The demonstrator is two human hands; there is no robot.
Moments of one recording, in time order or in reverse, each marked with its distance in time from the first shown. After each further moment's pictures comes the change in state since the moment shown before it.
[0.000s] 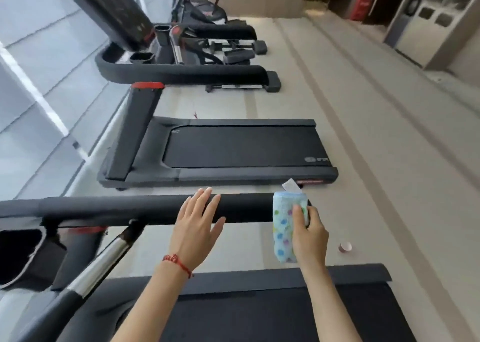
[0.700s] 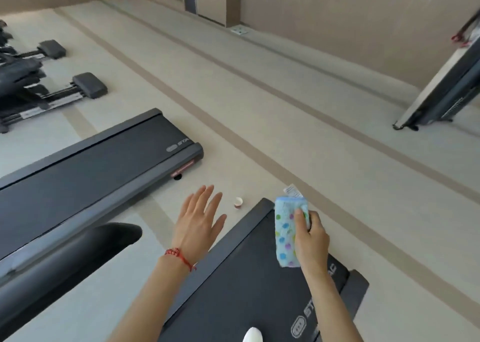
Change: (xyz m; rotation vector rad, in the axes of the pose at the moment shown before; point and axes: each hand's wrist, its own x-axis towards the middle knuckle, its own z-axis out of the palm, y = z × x) left_hand 0.073 0.314 0.157 -0.263 -0.282 0.664; right_hand -0.010 0.175 -0.277 0.014 0.656 0.420
